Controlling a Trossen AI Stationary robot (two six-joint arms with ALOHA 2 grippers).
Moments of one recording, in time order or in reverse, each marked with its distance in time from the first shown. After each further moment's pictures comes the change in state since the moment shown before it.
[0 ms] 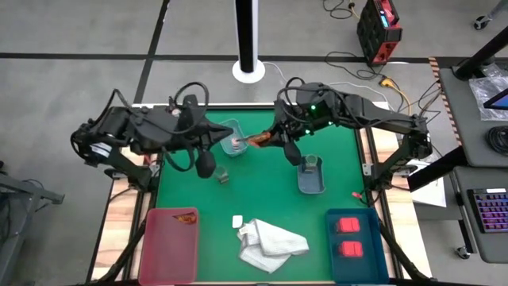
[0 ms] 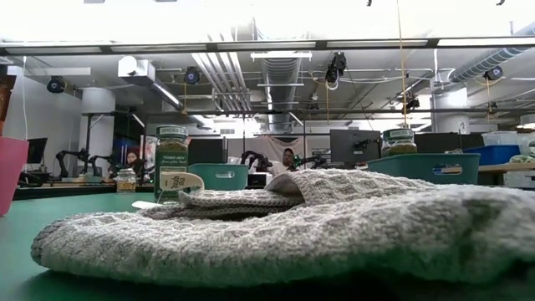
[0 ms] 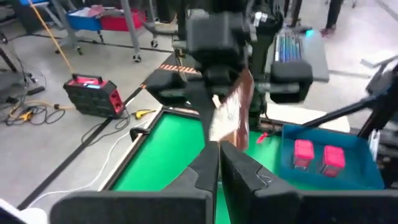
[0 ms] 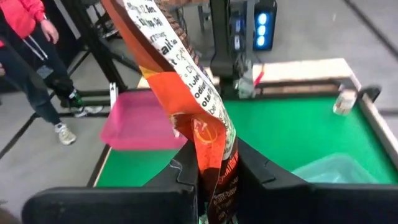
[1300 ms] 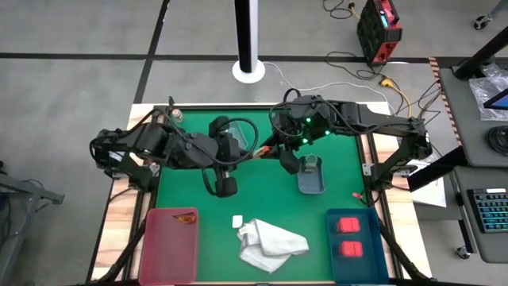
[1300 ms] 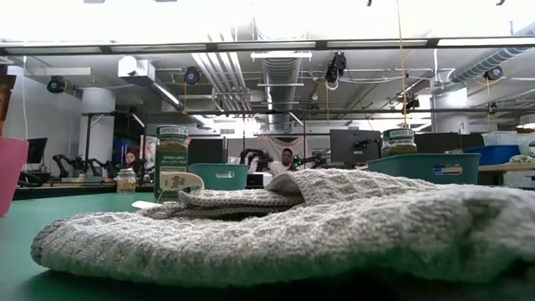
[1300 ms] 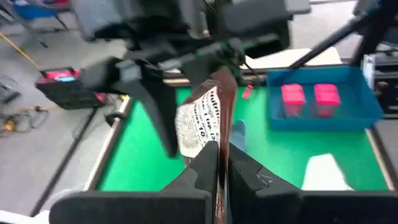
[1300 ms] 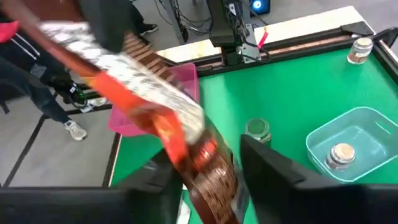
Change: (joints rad) left arm -0.017 0.141 -0.002 -0.035 0.113 0.123; right arm 0.058 0.006 -0.029 -0.063 0.070 0.159
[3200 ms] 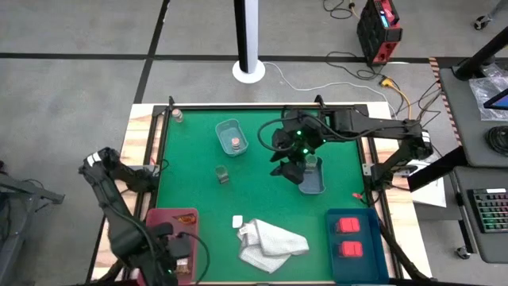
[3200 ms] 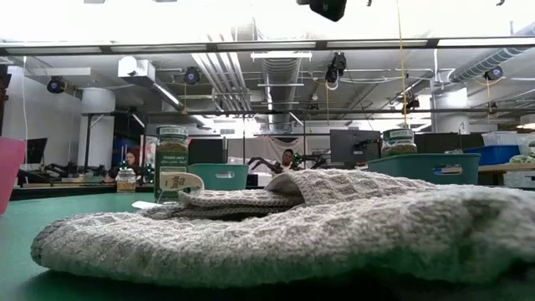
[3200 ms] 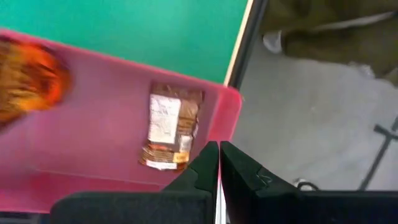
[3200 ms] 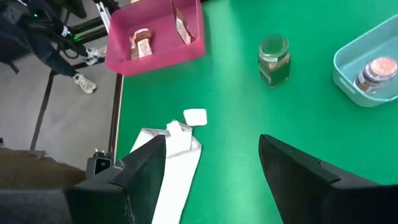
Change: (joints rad) left arm -0.670 -0.010 -0.531 -0.193 0.470 -1.162; right arm 0.019 -0.005 -0.117 -0.135 -0.070 0.042
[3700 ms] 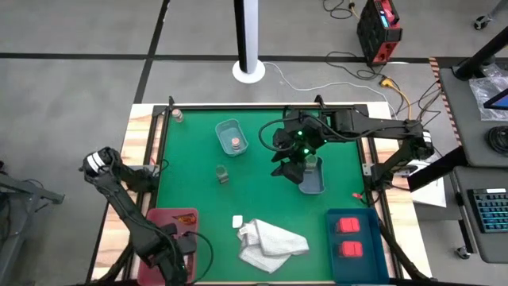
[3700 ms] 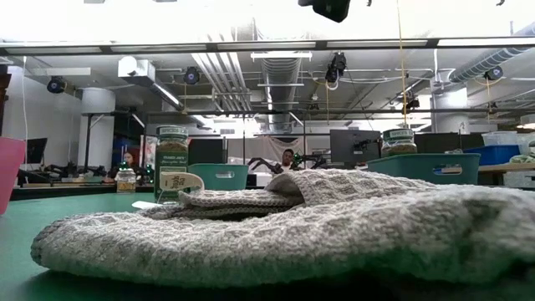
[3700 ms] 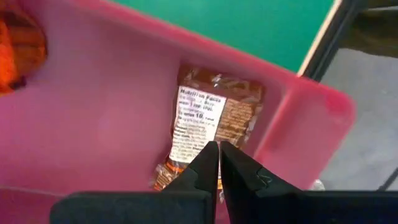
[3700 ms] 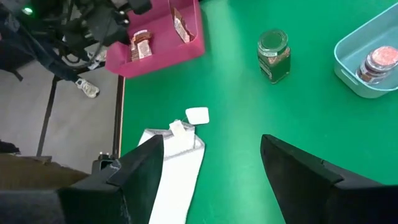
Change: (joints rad) left arm 0.002 0.000 -0.439 0.342 0.079 -0.071; right arm 0.002 -0.011 -0.018 0.005 0.000 0.045
